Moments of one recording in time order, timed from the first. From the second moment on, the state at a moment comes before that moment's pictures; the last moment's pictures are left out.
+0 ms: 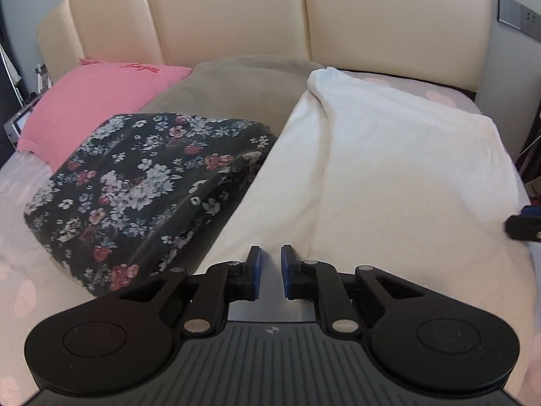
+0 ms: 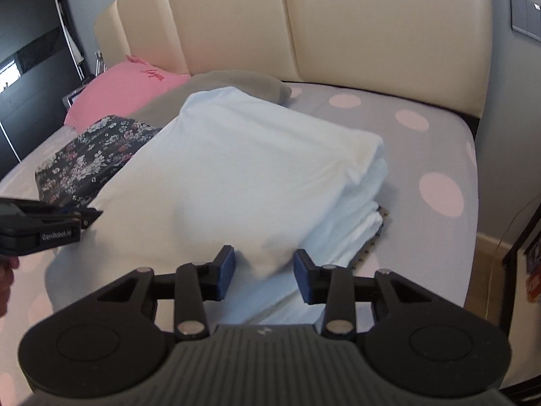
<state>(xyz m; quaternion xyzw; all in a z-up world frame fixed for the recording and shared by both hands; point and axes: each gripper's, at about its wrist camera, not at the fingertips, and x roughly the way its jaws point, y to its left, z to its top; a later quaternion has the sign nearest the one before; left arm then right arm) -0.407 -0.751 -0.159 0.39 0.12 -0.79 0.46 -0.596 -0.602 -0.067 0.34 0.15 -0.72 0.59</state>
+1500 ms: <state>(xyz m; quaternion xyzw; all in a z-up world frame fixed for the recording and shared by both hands) -0.363 -0.516 -0.072 0.27 0.26 -0.71 0.60 -0.534 -0.465 0.021 0.26 0.21 -0.65 0.69</state>
